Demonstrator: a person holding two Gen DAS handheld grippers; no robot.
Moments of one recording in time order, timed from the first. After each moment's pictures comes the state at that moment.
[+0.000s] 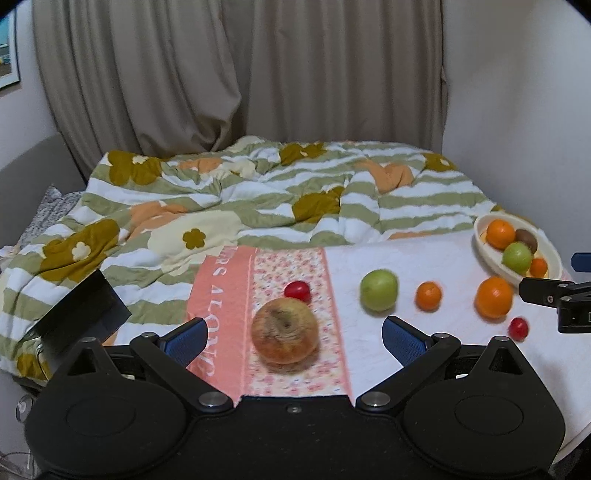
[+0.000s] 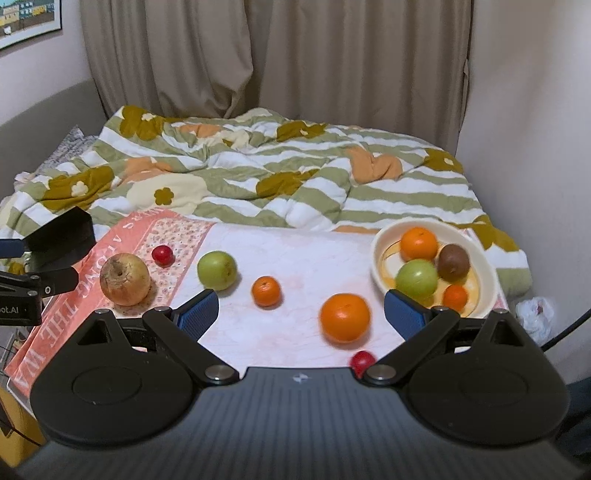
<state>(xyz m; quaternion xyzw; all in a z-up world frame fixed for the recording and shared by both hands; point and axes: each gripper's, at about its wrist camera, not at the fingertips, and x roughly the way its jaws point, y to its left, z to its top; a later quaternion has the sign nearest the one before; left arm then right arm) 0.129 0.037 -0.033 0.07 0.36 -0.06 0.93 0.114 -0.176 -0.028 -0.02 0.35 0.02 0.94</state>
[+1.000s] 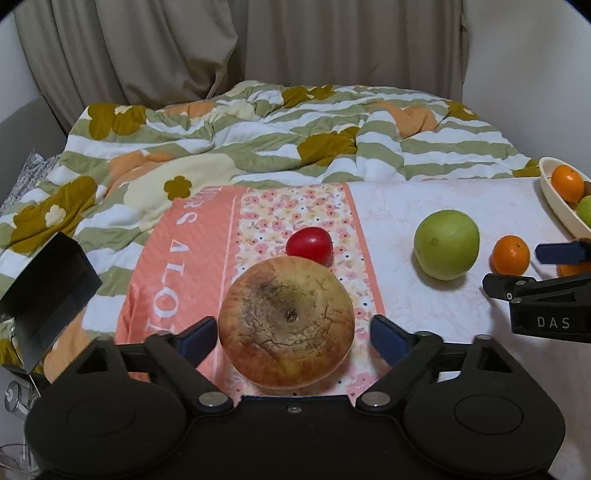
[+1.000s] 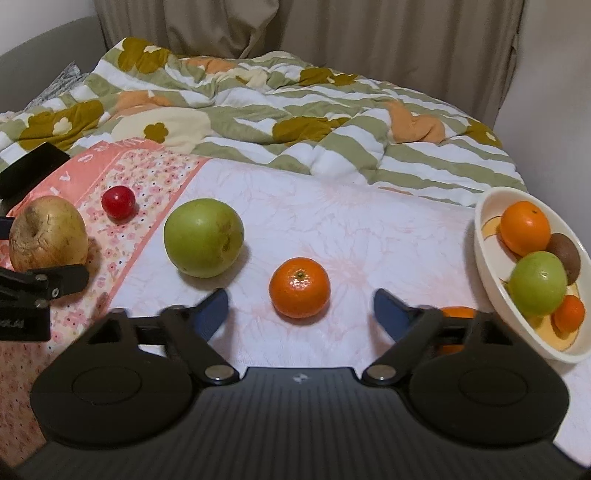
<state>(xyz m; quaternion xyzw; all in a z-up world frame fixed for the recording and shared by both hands) 0.219 0.031 -0.141 0.07 0.42 -0.04 0.90 0.233 -0.137 -0.157 -0.07 0.41 0.06 0.91</state>
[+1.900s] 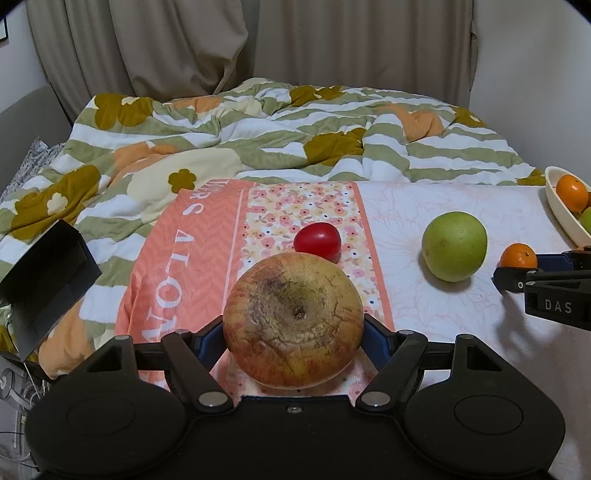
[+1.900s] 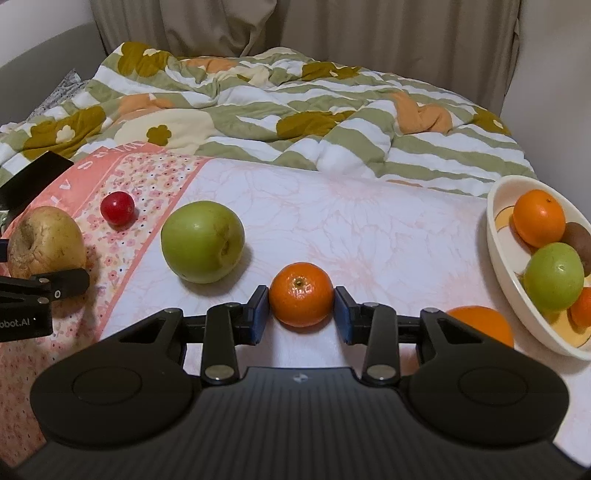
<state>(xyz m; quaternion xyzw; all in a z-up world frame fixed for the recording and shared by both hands) 0.217 0.036 -0.142 0.06 0.42 -0.04 0.90 0.237 -0.141 -0.155 -0.04 0.41 0.06 0.91</state>
